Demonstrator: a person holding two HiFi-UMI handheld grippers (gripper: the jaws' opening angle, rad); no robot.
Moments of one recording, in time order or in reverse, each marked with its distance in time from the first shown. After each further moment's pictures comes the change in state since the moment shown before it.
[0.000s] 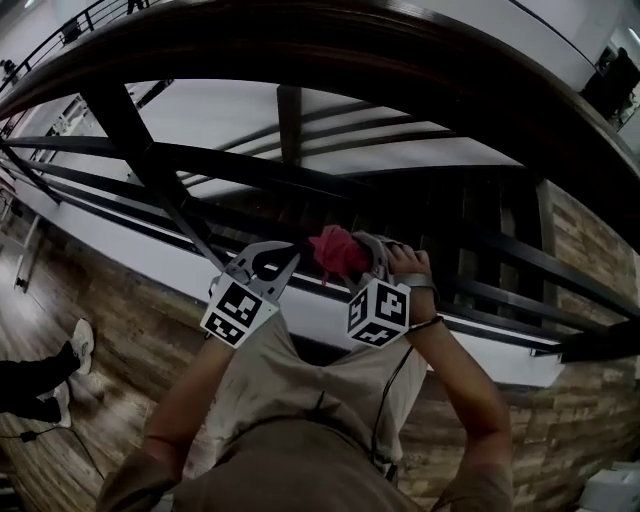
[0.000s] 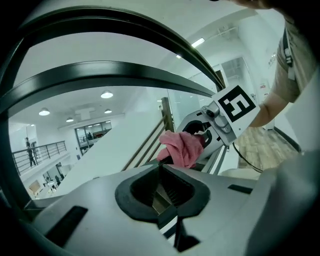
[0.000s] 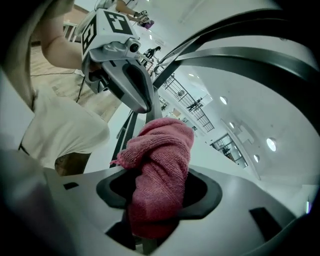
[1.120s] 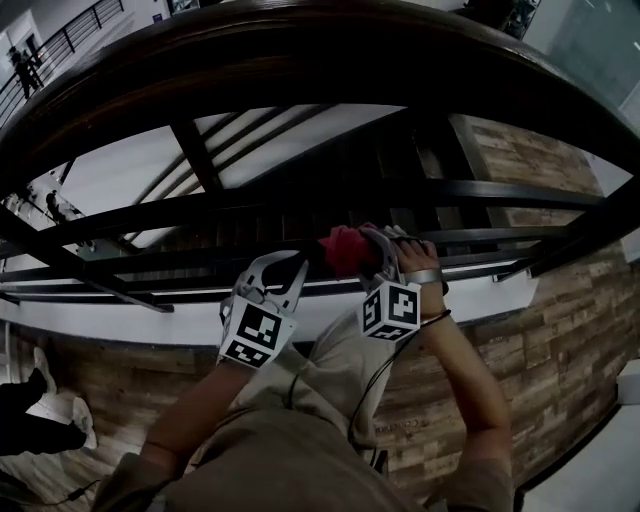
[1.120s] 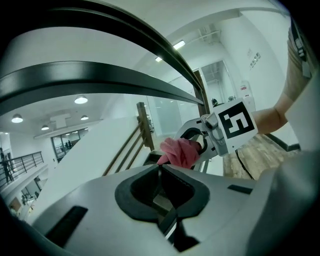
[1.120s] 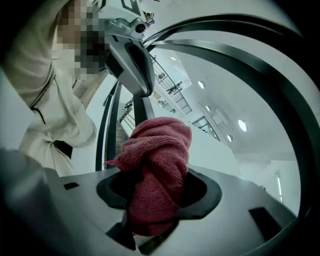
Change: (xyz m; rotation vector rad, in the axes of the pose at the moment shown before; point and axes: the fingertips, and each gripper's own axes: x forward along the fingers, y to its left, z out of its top) left arm 0.137 -0.206 0.109 0.107 -0.086 -0.204; right arm -0.149 -0.018 -0.243 0.073 0.229 -0.260
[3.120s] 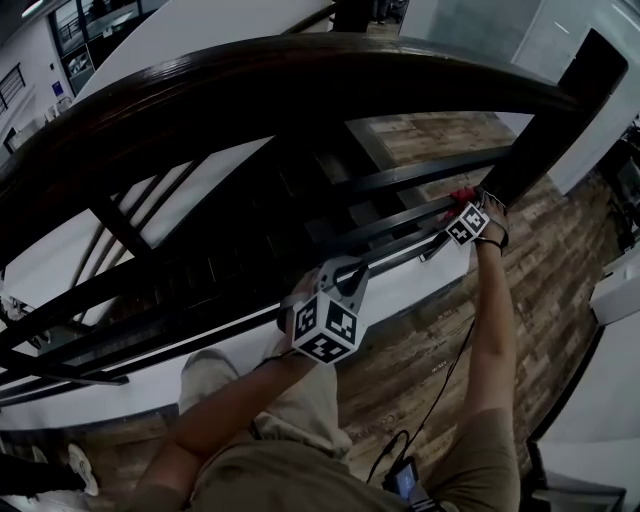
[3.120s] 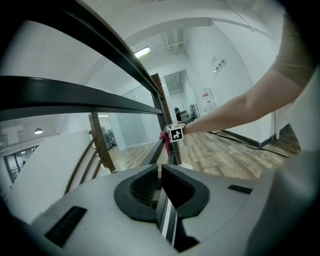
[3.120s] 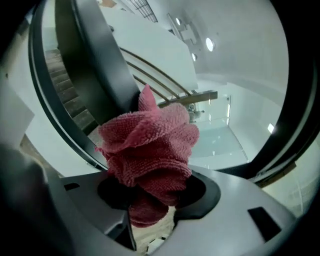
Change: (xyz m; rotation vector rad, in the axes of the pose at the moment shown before) left arm 0.164 -0.224 0.134 0.186 -0.110 -0.404; right arm -0.198 -0.156 -0.598 0.200 1.020 -0.382
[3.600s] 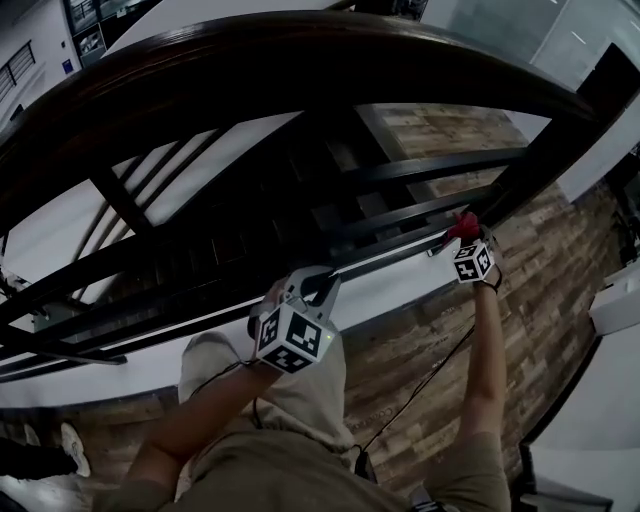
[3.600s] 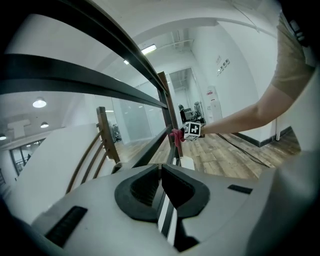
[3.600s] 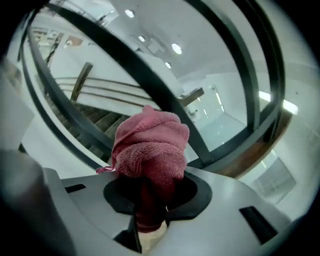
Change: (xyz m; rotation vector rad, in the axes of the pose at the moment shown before) left arm -0.066 0.010 -0.062 -0.045 0.042 0.035; right arm -0.070 0.087 -0.006 0.376 -0.165 0.081
